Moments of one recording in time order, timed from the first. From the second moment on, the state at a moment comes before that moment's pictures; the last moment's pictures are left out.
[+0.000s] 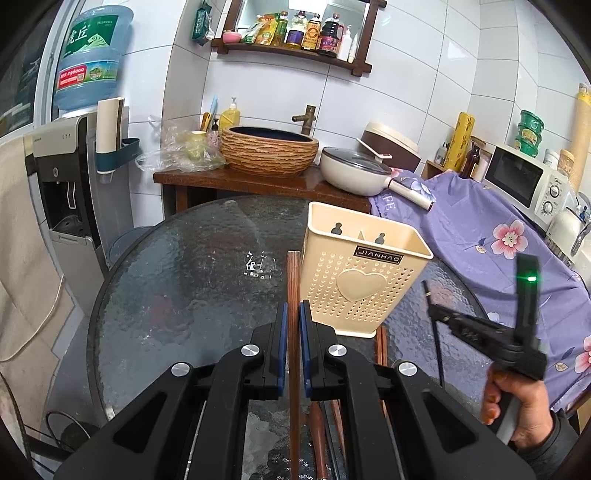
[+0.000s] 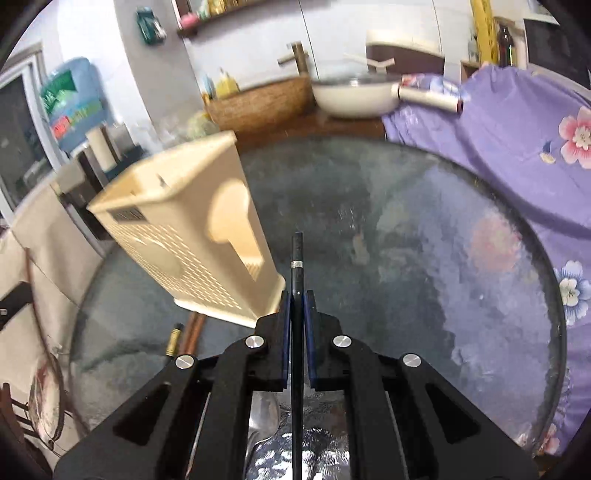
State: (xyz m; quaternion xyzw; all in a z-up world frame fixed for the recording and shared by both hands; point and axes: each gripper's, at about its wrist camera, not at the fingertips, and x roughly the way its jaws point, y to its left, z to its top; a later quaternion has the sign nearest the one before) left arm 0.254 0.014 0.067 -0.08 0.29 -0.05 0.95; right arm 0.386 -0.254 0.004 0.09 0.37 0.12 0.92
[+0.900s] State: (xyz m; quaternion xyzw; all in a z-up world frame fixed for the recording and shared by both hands) left arm 0.229 0.021 0.108 -0.08 0.25 -0.07 0.96; right arm 0.305 -0.277 0.102 0.08 0.27 0.19 0.94
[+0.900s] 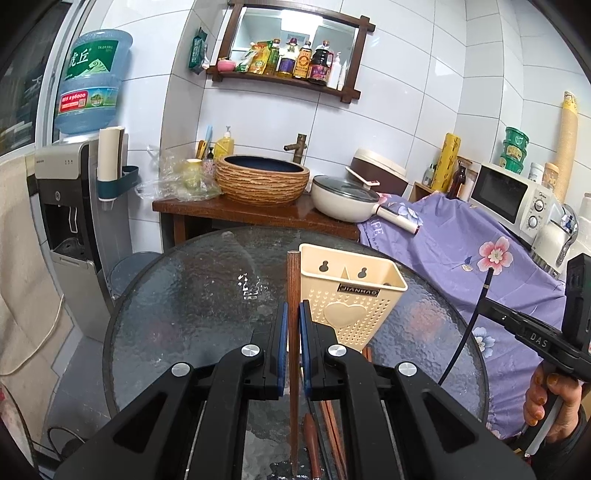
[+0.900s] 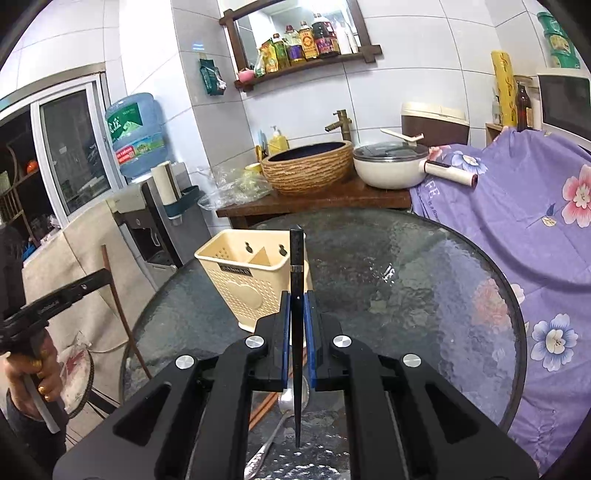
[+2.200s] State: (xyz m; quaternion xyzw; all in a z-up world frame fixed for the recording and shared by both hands) left arm 0.345 0.007 0.205 -0.18 0.09 -0.02 0.98; right arm 0.408 -0.227 0.212 0.10 0.15 0.14 0.97
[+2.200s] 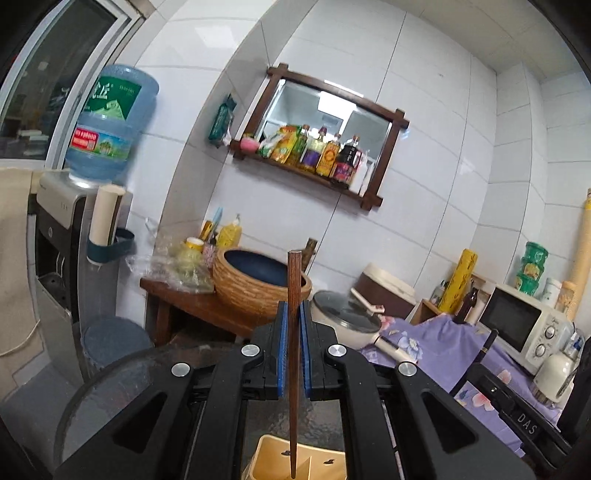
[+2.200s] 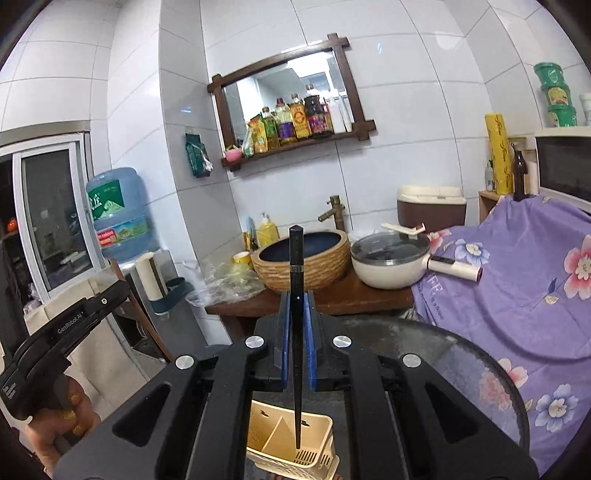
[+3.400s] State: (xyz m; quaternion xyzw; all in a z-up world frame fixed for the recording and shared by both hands) left arm 0.370 -0.007 0.109 -0.14 0.19 -0.04 0.97; right arm 0.424 -0.223 0.113 0.10 0.21 0.13 0.96
